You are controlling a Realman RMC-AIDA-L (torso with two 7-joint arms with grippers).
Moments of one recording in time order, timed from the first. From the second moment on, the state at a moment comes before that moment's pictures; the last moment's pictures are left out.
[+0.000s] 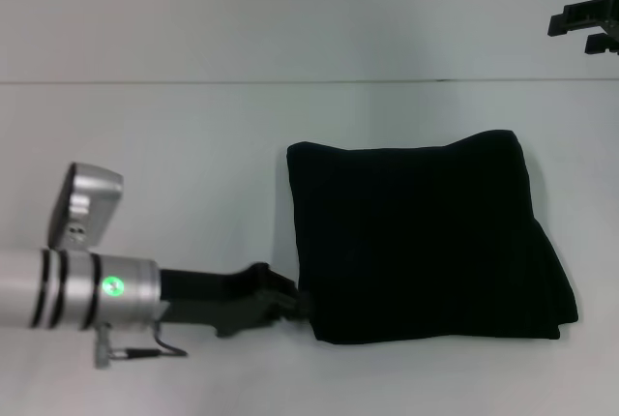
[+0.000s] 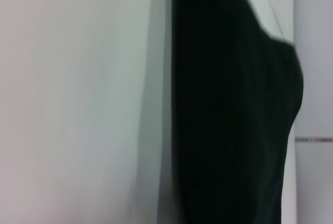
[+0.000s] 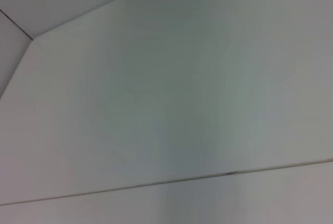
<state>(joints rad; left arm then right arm) -0.63 -2.13 0.74 0.51 2.19 1.40 -2.57 0.88 1.83 -0.67 -0.71 -2.42 -1.18 2.67</state>
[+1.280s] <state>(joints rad) -0.76 -2.14 0.72 0.68 2.18 1.55 -1.65 0.36 2.06 -0.56 -0.75 -1.95 -1.50 1.47</state>
